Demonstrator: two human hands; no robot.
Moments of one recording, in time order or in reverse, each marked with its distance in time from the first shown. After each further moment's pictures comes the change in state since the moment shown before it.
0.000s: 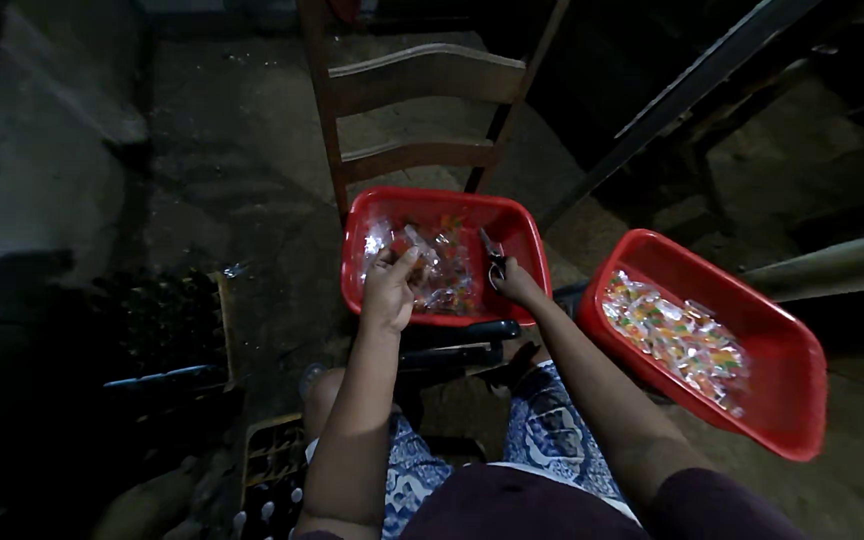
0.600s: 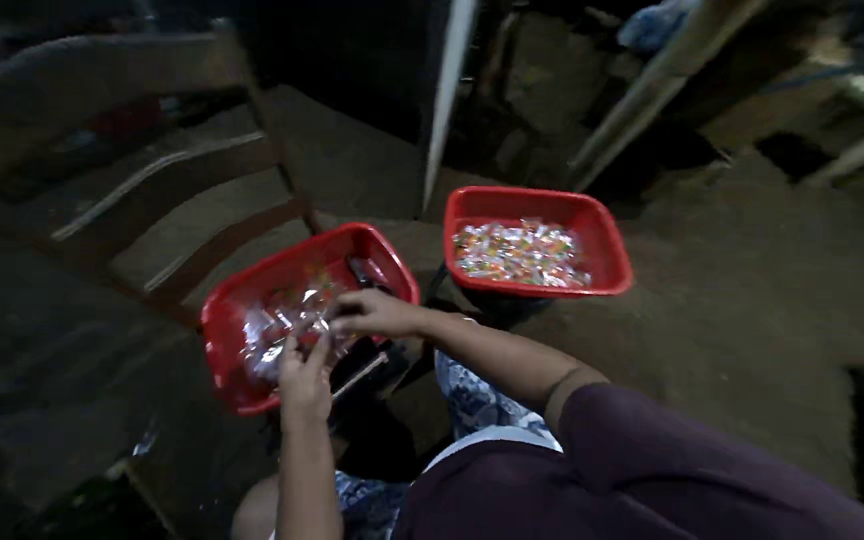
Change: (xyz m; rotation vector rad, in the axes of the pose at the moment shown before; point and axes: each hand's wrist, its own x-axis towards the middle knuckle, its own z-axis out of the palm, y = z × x) left_hand -0.054 -0.053 0.045 0.554 -0.240 0.070; right_hand -0.149 -0.023 -0.059 0.688 -0.074 -0.811
